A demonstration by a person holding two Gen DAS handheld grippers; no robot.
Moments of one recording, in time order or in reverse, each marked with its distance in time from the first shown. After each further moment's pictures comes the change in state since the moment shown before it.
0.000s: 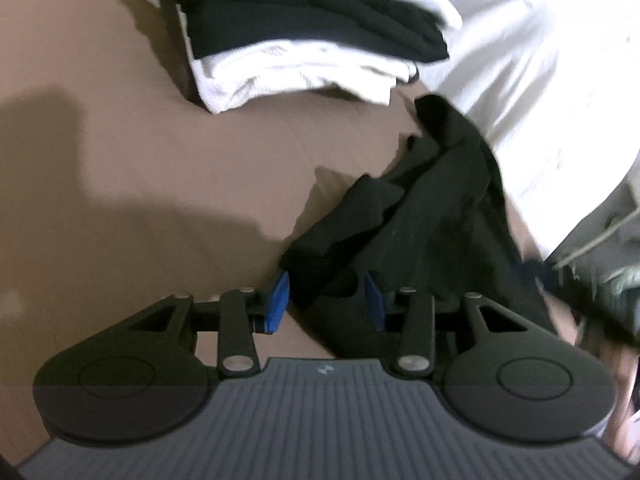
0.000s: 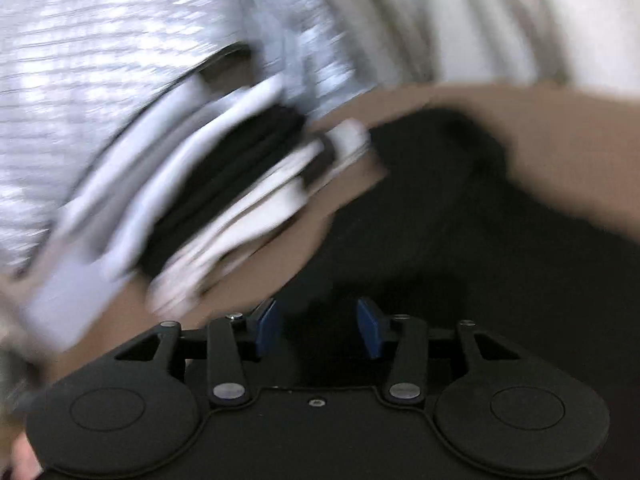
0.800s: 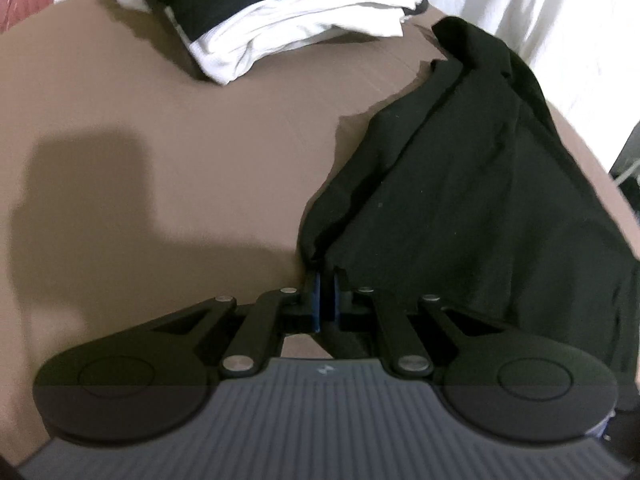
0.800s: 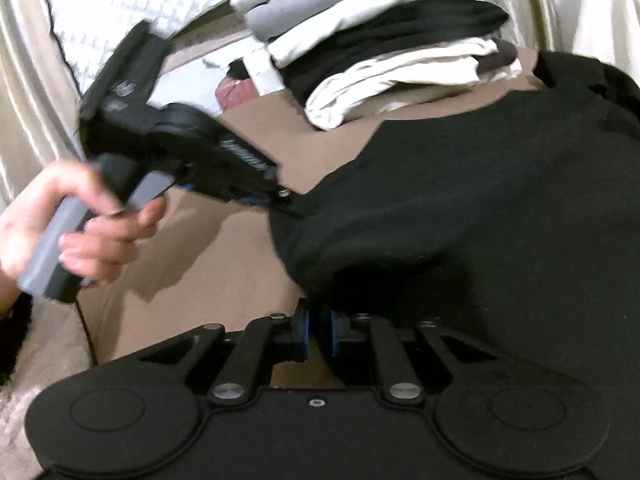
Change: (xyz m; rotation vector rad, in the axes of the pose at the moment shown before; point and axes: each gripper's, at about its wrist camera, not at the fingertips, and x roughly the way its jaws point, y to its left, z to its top) left arm 0.012 -0.035 -0.015 0.245 0.148 0.252; right arm 0.018 0.112 -0.147 -0.389 0.198 0.004
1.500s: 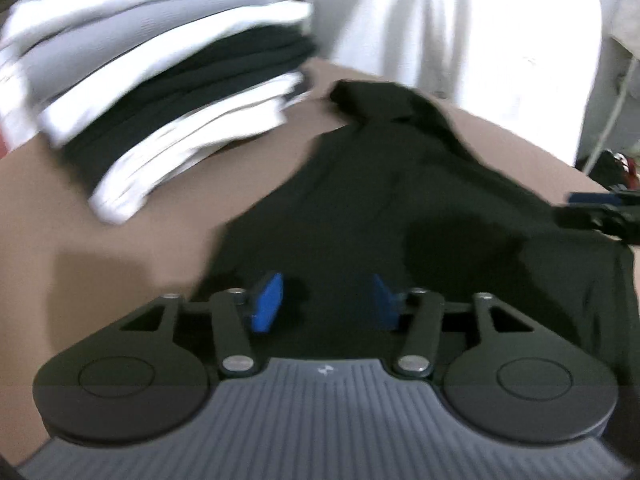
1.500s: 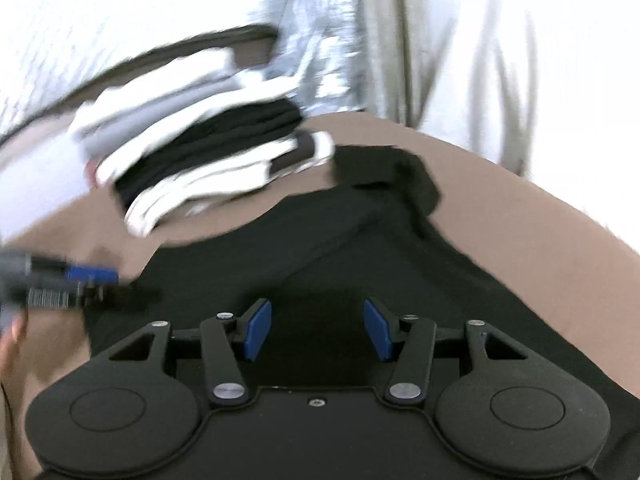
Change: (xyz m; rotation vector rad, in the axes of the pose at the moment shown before) left arm -0.020 -0.124 0.019 0.246 -0.236 -0.017; right arm -0.138 -0.165 0.078 0.105 -0.145 -0.314
